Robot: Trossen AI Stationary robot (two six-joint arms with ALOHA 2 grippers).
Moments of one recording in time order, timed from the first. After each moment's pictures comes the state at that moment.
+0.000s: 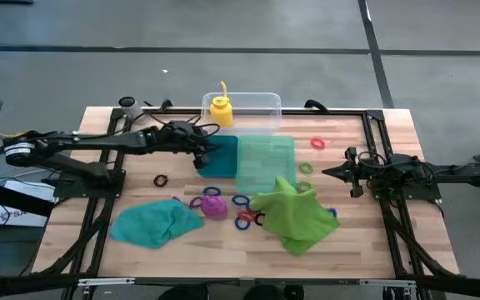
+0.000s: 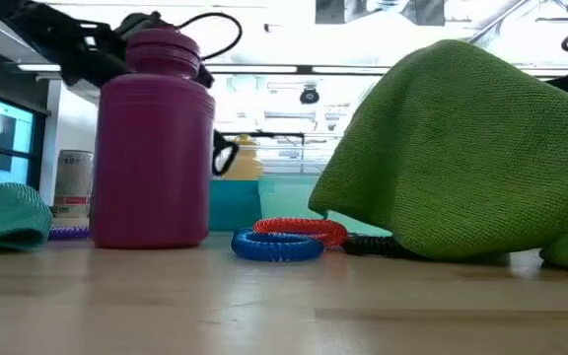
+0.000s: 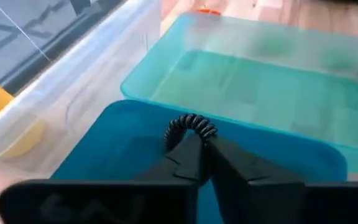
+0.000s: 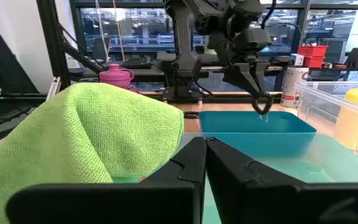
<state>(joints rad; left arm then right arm) 0.34 1.28 0.72 0.01 0.03 0.01 0.00 0.03 0.01 0.01 0.00 0.00</state>
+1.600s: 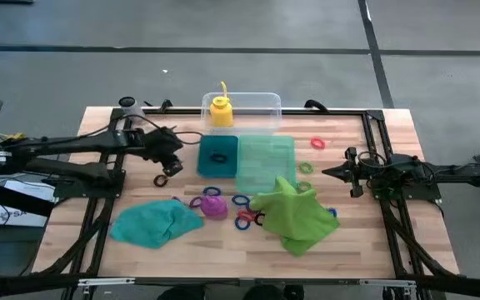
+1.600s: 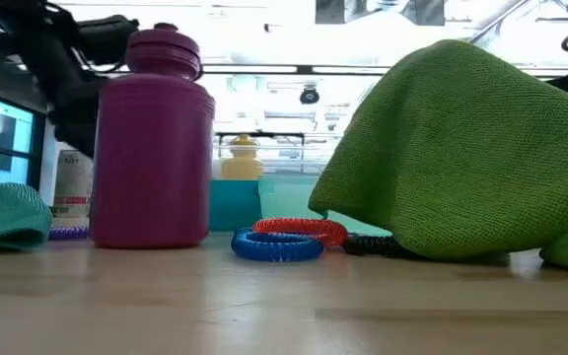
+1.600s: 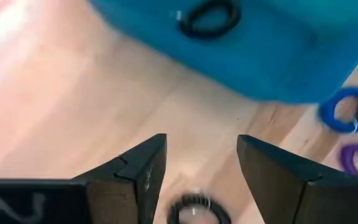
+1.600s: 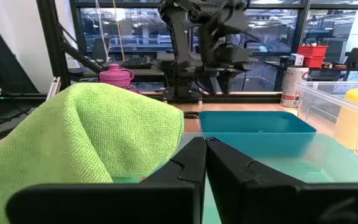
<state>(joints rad) 0.34 1.05 0.73 -0.73 0.01 -0.27 0.00 0.03 0.01 0.01 0.00 0.00</state>
